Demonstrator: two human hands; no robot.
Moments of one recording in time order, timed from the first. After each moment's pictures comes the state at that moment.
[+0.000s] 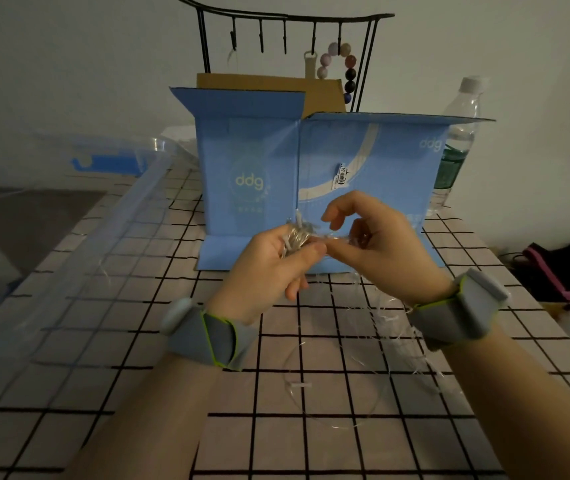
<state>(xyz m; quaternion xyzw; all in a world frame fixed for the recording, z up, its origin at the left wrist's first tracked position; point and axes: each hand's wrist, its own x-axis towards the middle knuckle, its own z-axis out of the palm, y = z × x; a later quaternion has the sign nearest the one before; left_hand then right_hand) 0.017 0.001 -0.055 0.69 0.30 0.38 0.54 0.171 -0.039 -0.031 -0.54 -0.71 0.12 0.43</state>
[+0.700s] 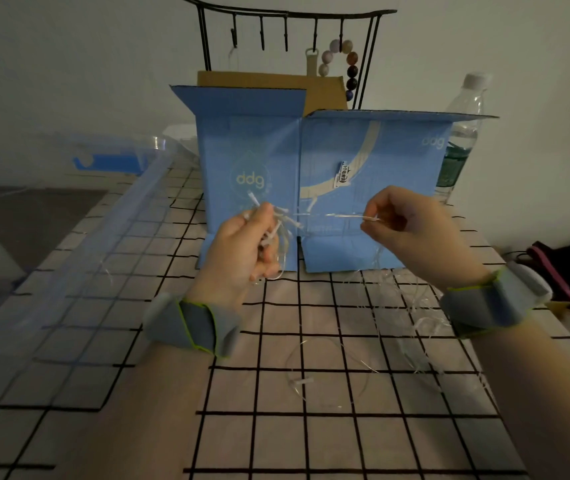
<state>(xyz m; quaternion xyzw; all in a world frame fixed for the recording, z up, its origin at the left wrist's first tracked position) 0.007 0.020 -0.053 0.52 0.29 0.48 0.65 0.207 -0.037 -0.029 -0.63 -0.65 0.09 0.41</state>
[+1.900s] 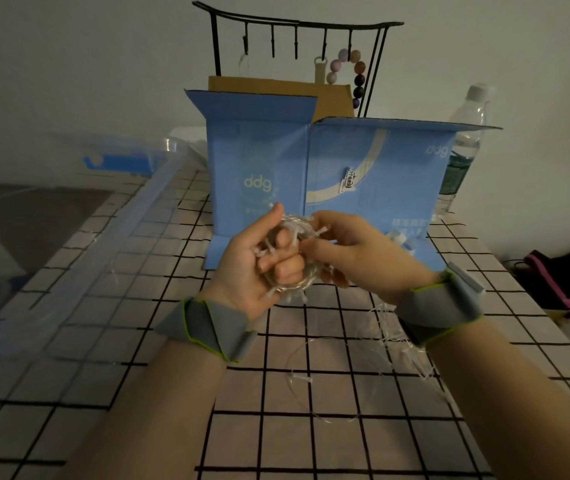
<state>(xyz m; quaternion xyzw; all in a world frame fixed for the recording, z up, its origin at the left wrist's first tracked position) 0.007 0.012 -0.046 0.37 0.15 0.36 0.84 0.142 -0.029 -0.026 -0.54 -0.66 0.35 0.39</state>
